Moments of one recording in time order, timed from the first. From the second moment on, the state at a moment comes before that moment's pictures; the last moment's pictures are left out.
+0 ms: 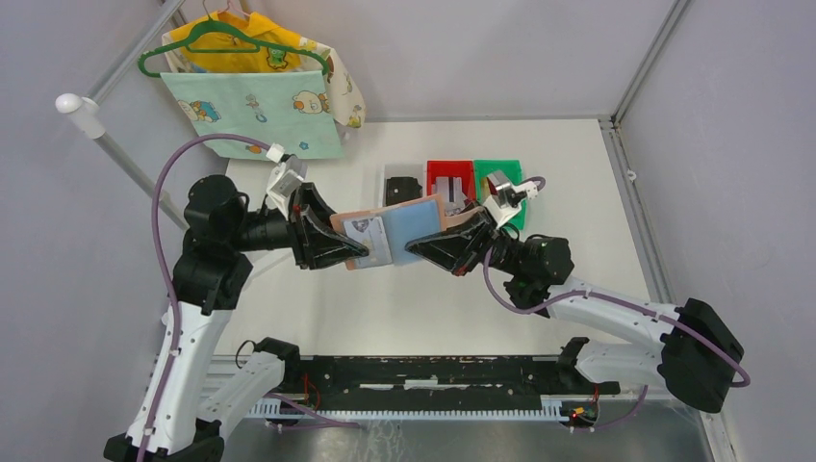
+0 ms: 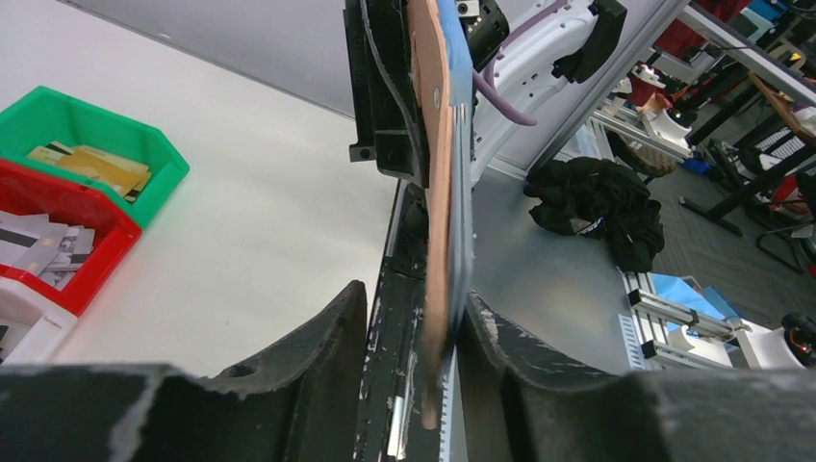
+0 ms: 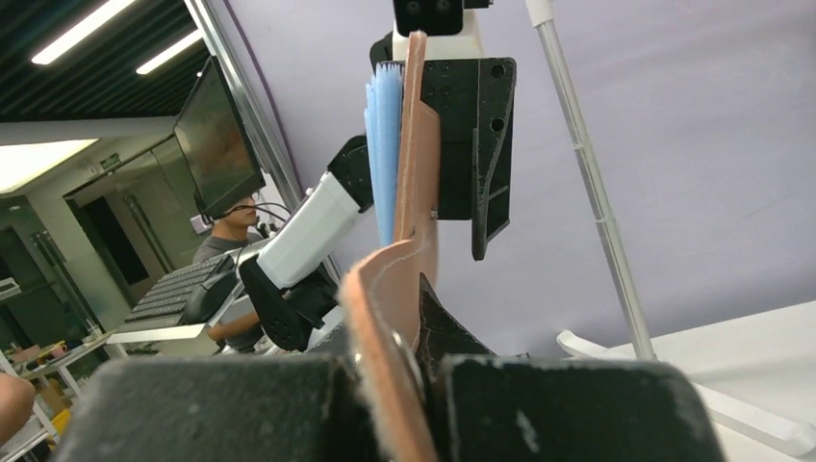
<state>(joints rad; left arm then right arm) -0.27 0.82 1.18 -0.43 1.19 -0.30 0.89 1.16 0.65 1.23 -0.49 0.88</state>
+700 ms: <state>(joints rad) -0.27 0.88 1.22 -0.59 1.15 -0.25 0.88 1.03 0.61 0.98 -0.41 0.71</state>
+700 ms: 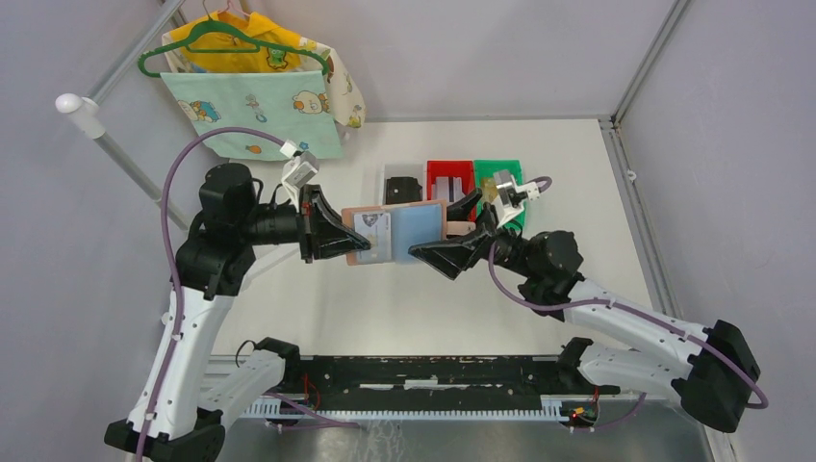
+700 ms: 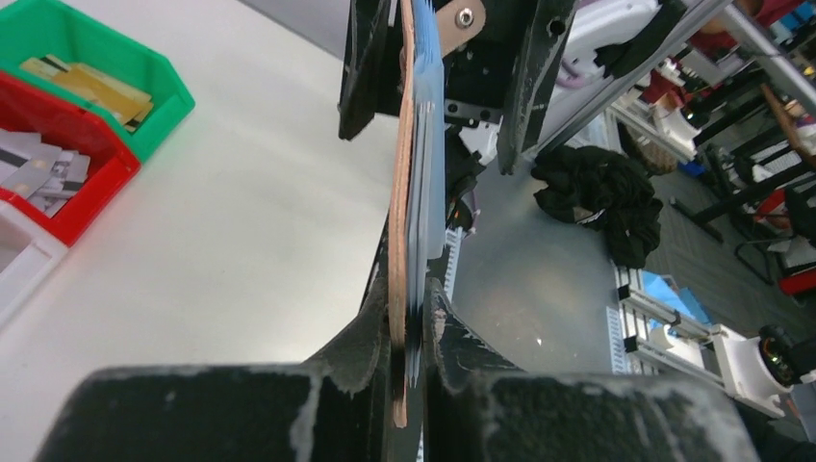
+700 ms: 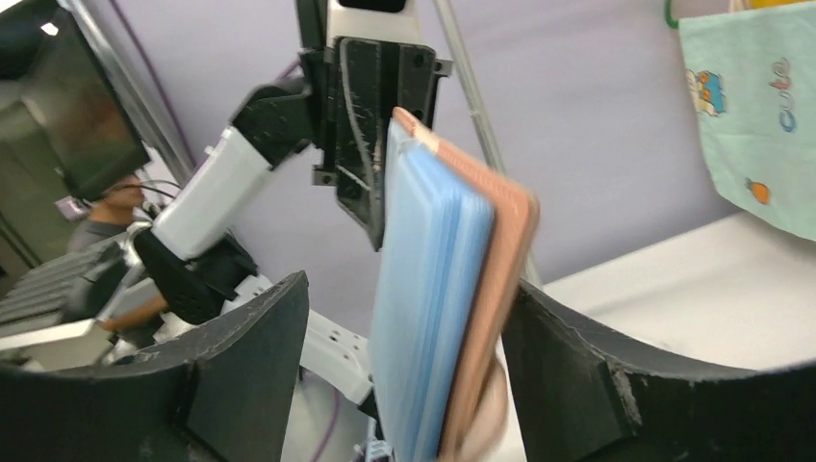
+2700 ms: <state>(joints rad) -0.27 0.91 1.26 -0.66 1.41 -0.16 0.89 1.17 0.67 1.17 -0.56 0.84</state>
